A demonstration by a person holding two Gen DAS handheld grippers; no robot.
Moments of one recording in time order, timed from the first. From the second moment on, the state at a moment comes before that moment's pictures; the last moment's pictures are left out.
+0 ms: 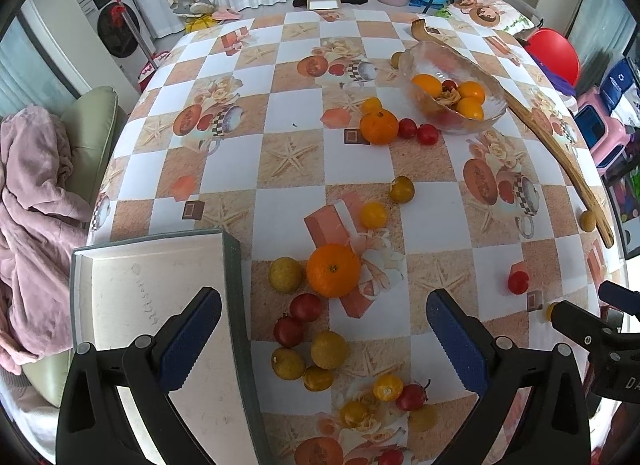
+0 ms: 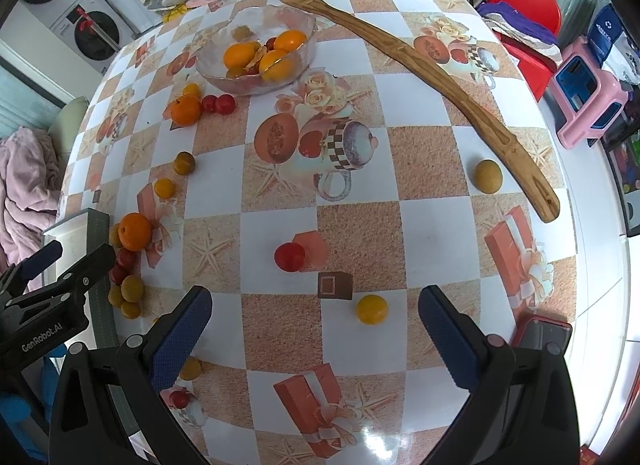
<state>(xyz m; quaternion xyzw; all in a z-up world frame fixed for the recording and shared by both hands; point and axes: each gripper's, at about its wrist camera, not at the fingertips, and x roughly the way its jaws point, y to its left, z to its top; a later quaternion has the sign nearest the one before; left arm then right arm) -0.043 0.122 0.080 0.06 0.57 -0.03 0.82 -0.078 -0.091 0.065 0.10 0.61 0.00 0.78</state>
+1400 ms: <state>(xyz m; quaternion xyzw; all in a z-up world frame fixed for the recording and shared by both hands) 0.019 0.099 0.027 0.09 0.57 -0.07 0.81 -0.056 -0.070 0.026 0.08 0.62 0.00 0.78</state>
